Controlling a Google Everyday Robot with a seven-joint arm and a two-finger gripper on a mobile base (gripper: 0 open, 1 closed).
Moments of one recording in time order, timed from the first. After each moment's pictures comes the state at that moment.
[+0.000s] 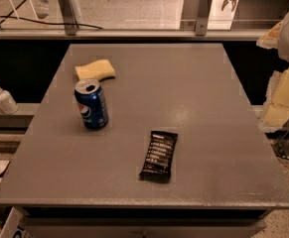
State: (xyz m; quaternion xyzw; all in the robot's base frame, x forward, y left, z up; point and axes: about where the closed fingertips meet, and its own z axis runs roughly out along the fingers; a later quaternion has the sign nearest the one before) arm 0.438 -0.217 0.976 -0.60 0.78 -0.03 0.16
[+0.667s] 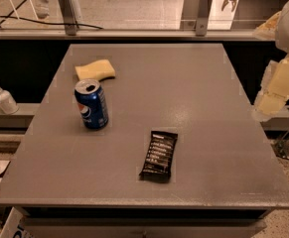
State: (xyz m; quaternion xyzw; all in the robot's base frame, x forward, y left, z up) arm 0.453 -0.211 0.985 -0.60 0.77 -0.02 0.19
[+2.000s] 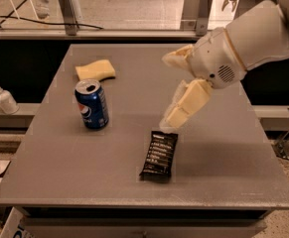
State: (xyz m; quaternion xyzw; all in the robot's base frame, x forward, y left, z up) arm 0.463 -0.046 0.941 -0.62 0.67 0.25 0.32
